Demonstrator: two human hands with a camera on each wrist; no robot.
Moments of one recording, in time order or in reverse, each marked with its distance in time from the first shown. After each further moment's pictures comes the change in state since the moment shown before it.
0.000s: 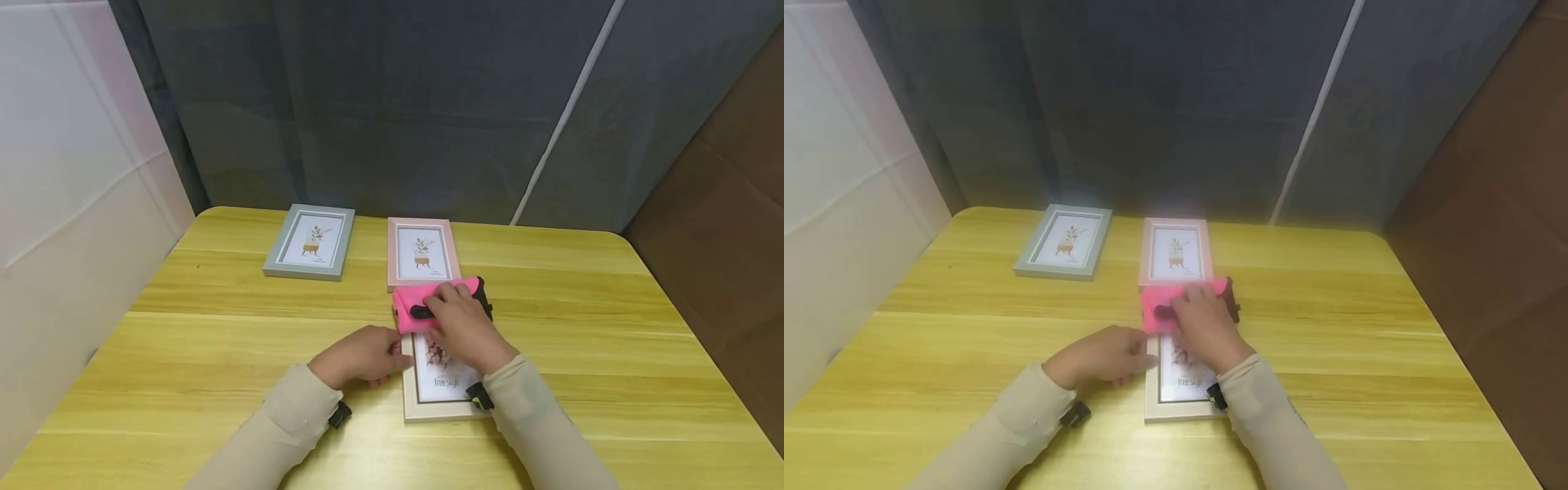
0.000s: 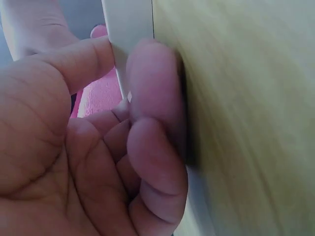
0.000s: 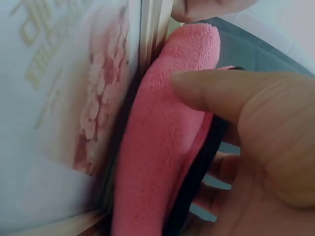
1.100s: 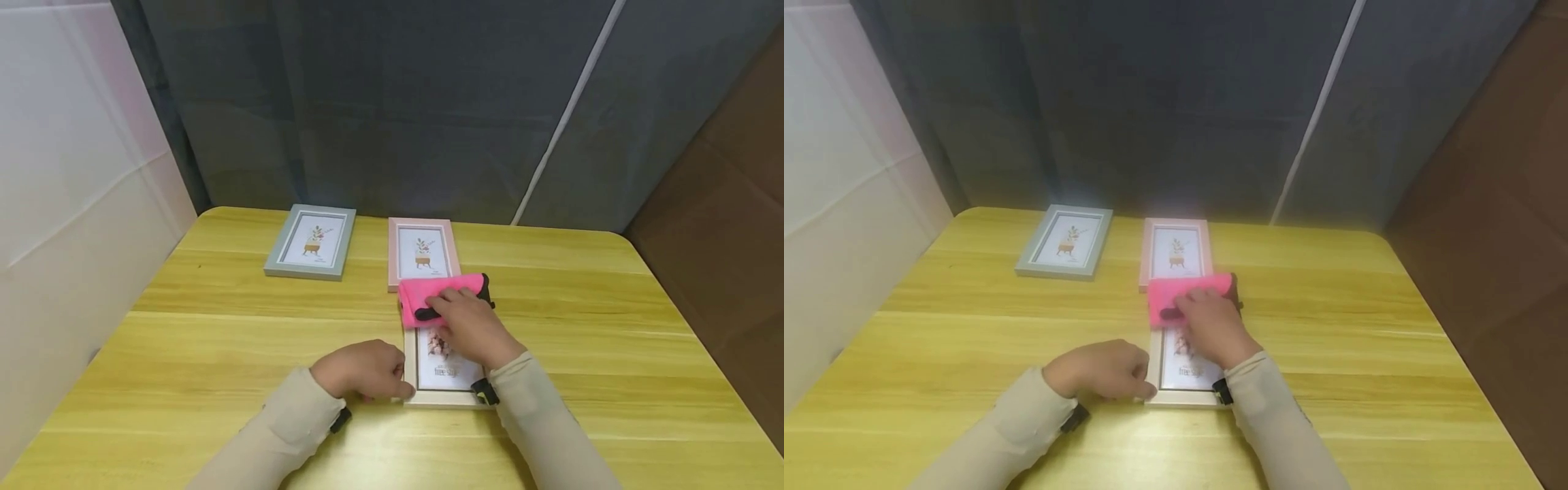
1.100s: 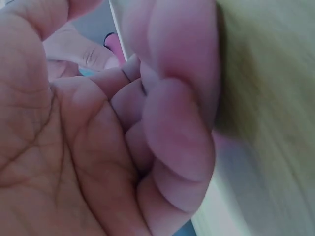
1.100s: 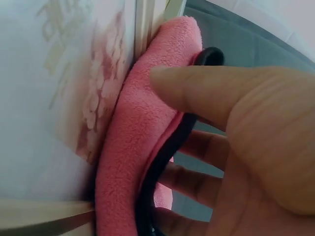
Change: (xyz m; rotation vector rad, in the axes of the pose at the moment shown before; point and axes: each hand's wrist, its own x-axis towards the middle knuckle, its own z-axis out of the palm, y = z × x) left_hand -0.017 0.006 0.001 0.167 -0.128 0.030; right_hand 0.003 0.005 -0.002 -0.030 -0.074 0.007
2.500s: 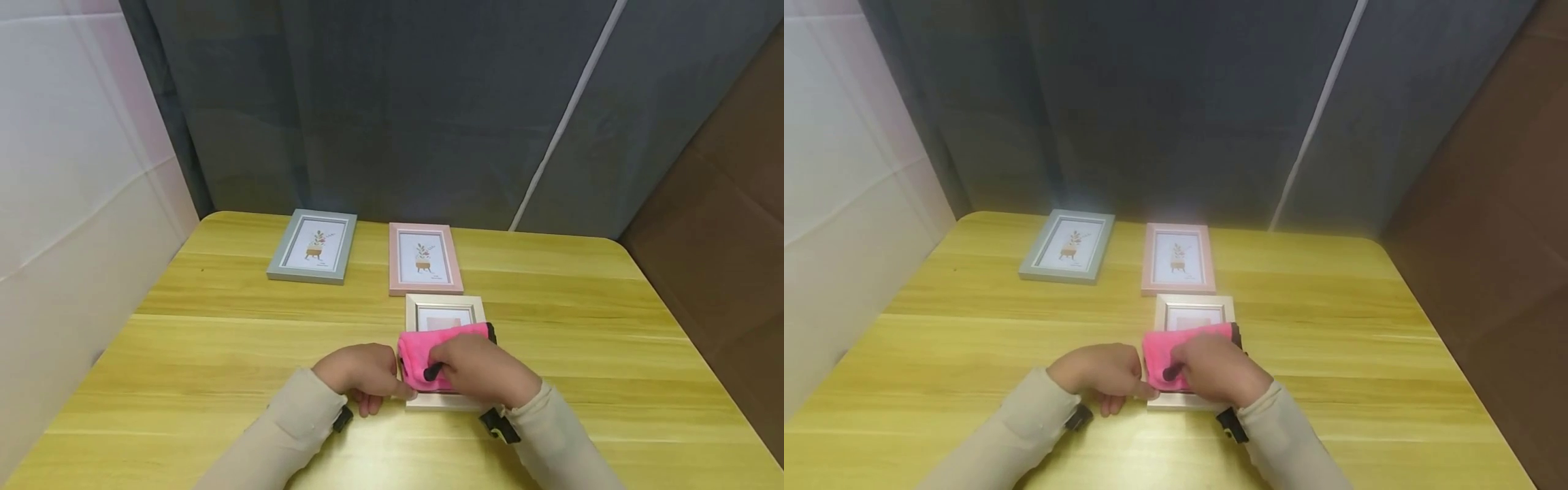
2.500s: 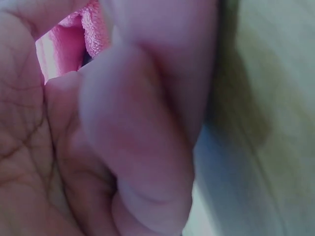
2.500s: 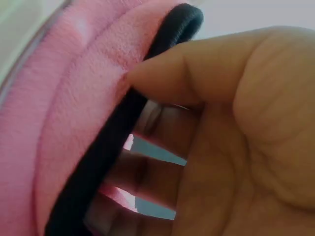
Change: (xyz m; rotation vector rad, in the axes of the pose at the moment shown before) left_hand 0.008 -0.003 0.003 -0.176 -0.094 -0.141; right_hand -0.038 -0.018 -0.016 0.172 -0.209 -0.177
